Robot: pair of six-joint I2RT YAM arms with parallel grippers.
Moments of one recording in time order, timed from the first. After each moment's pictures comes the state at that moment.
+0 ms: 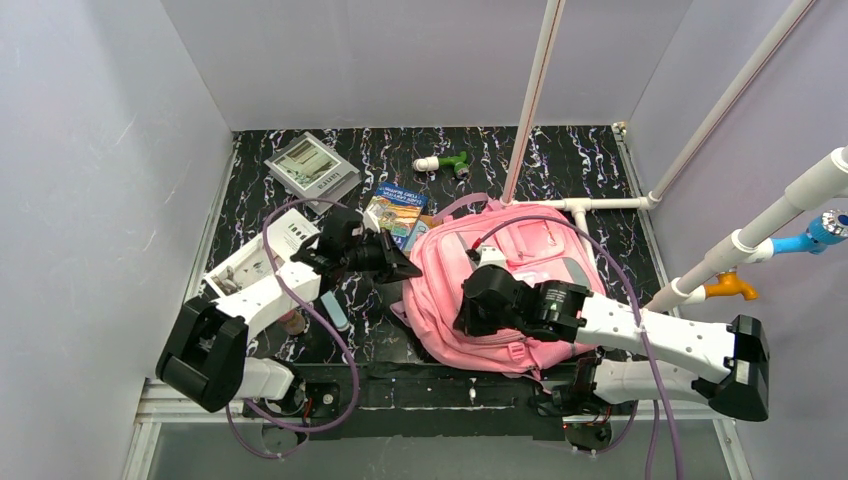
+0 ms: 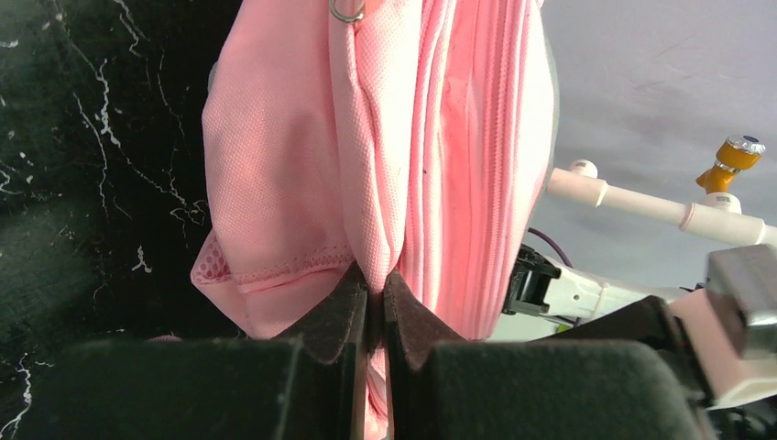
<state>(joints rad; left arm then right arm) -0.50 1.34 0.74 -0.08 0.60 -0.95 1.23 1.05 0.86 -0.68 0.17 0.92</state>
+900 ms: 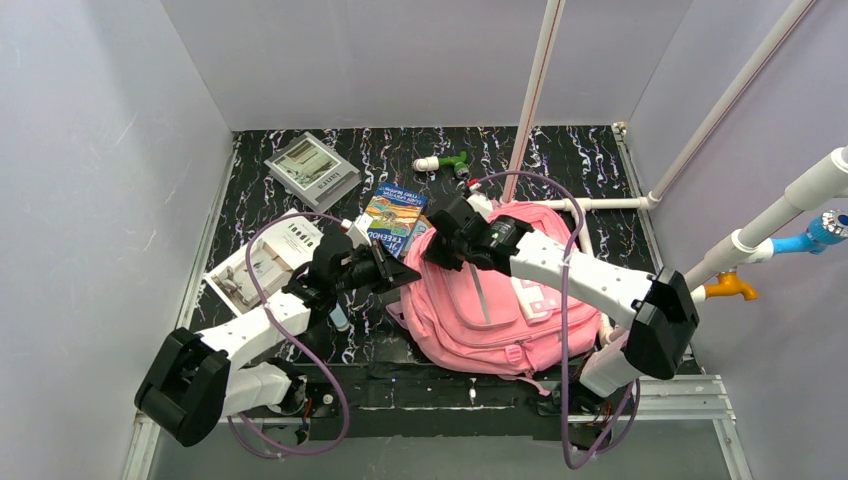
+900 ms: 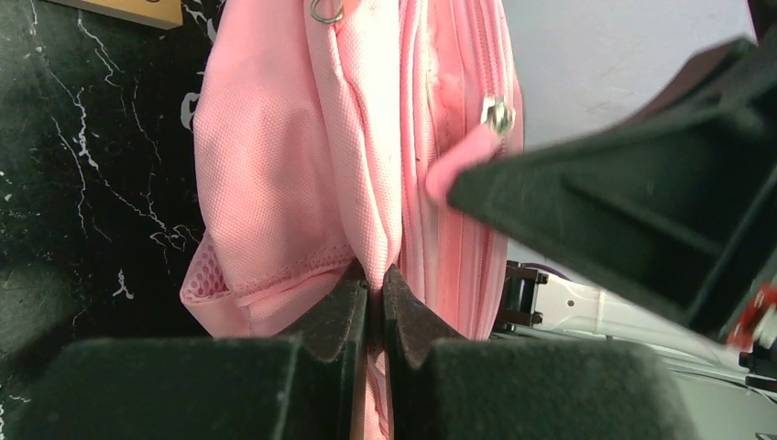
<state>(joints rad) -0.57 1.15 0.48 0.25 0.45 -1.04 0.99 1.51 1.28 -0.65 0.25 1.25</state>
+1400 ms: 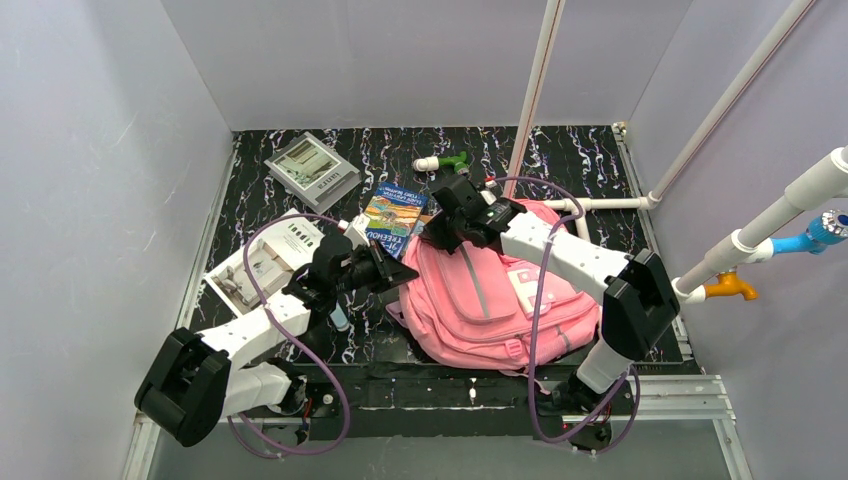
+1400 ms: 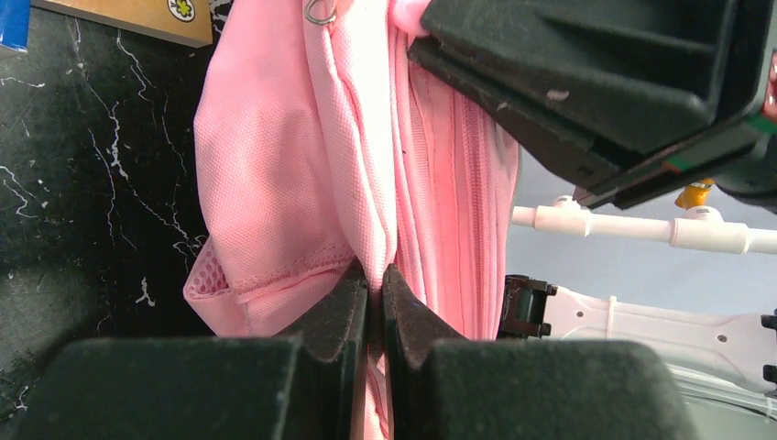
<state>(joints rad) -0.57 1.14 0.46 0.26 0.40 -1.04 0.84 1.64 1.33 -0.57 0.17 1.51</state>
